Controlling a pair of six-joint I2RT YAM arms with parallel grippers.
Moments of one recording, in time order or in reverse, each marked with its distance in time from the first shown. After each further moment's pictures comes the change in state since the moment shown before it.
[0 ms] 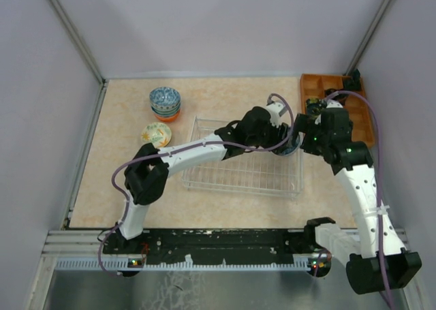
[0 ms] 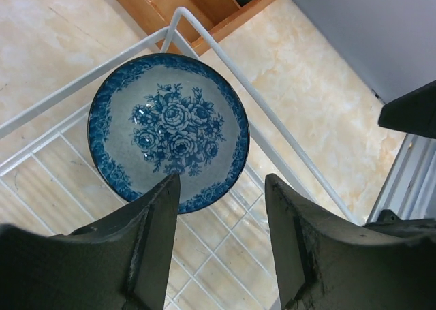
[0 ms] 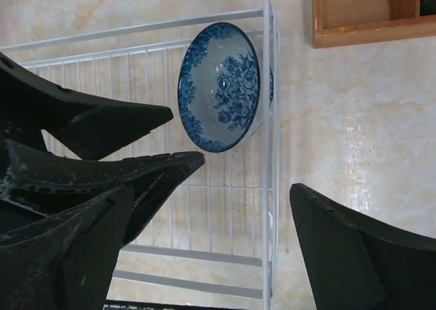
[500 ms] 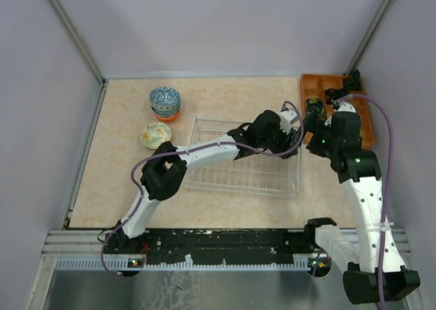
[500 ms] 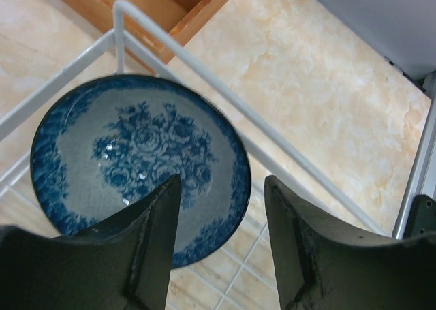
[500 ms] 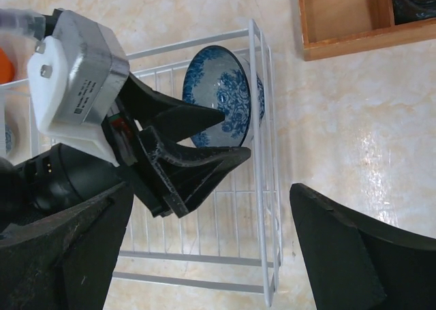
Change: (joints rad) left arm -0.010 0.173 0.129 0.005 0.097 0.120; right arm -0.070 -0.082 0.000 -0.009 -0.035 0.034
